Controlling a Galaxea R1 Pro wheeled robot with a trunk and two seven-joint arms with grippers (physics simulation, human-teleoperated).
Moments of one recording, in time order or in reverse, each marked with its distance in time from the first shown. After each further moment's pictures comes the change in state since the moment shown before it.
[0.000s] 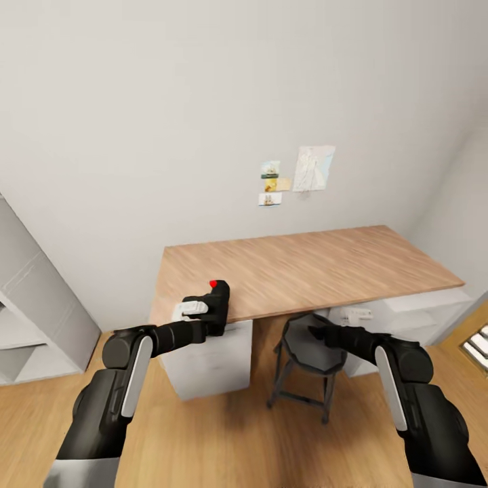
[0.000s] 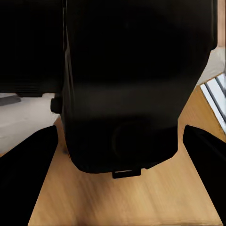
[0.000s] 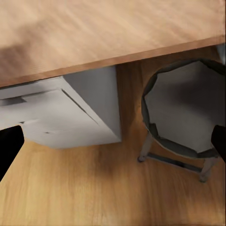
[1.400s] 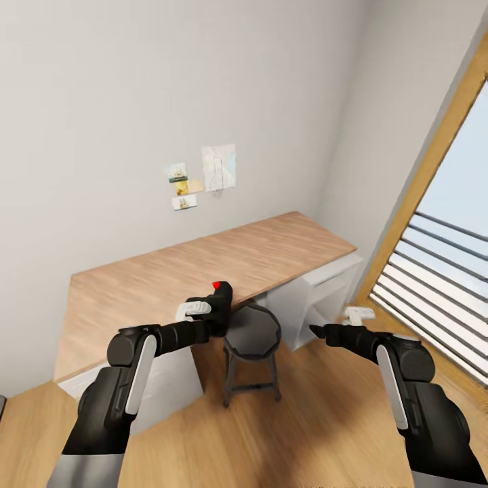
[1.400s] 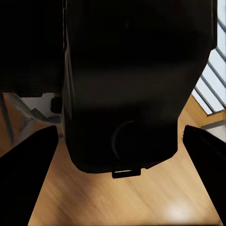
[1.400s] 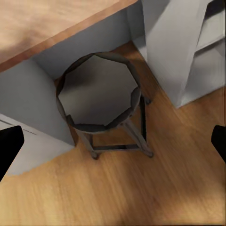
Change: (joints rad) left arm -0.012 -0.010 -0.004 0.031 0.001 -0.001 0.000; right arm -0.005 -0.002 -0.008 0.000 0.000 0.001 0.000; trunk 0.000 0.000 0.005
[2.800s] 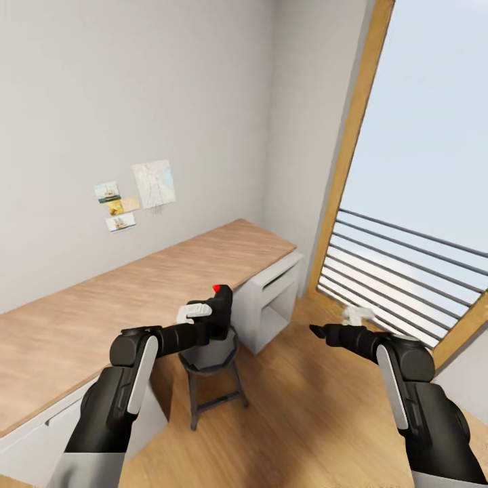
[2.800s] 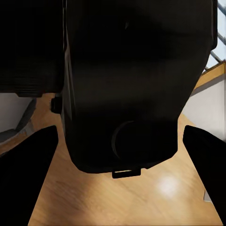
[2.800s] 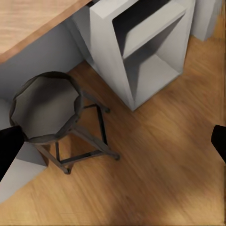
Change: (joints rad) left arm -0.003 0.000 0.001 0.032 -0.002 -0.002 0.002; right arm 0.000 0.000 0.000 0.000 0.000 0.000 -0.001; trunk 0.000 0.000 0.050
